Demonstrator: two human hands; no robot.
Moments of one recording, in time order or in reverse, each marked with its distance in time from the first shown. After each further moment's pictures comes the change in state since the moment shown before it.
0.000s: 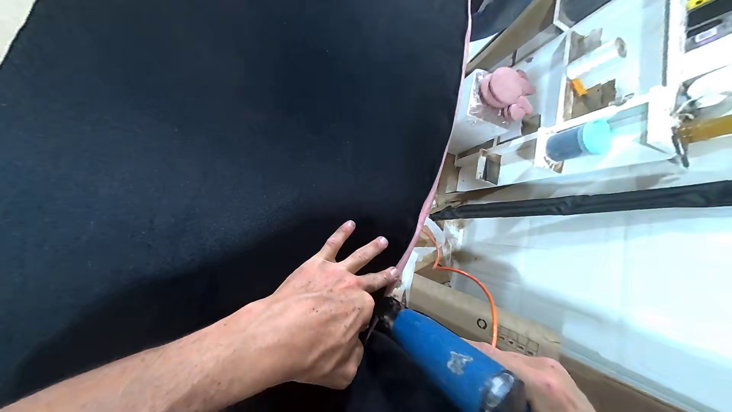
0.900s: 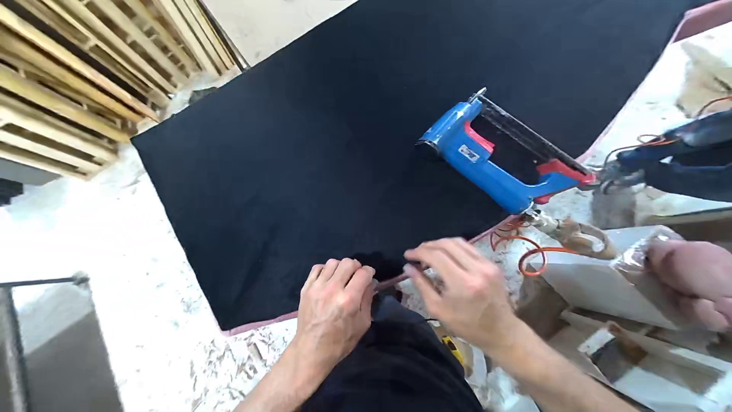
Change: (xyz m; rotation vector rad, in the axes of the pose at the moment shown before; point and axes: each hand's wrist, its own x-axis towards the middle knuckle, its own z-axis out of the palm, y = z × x) left_hand 0.114 0.086 0.064 0.101 1.334 -1.160; right_hand 0.218 0.083 -0.040 0.005 0.202 -0.946
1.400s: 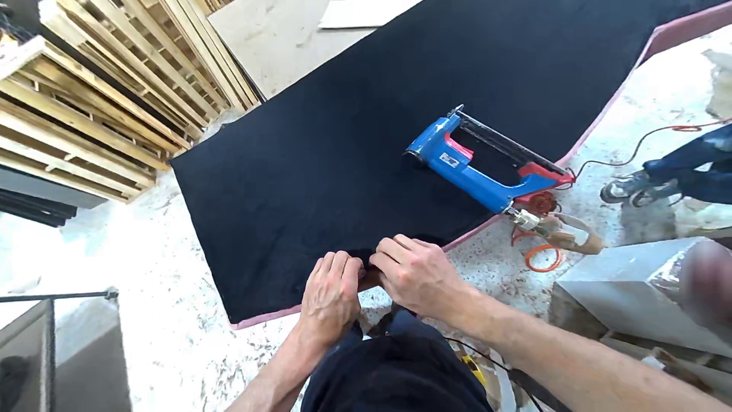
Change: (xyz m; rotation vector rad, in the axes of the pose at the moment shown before) left_hand -0.003 0.007 0.004 0.116 0.047 0.066; right_hand 0.017 -0.006 0.021 -0.062 -0.137 -0.342
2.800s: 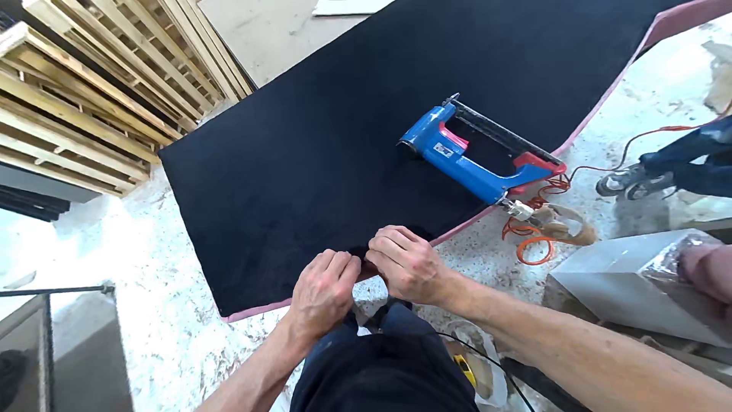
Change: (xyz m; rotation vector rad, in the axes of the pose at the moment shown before) left_hand -0.005 -0.001 -0.006 -0.005 0.078 0.206; right_hand -0.012 0.020 0.028 0.066 0.251 -0.238
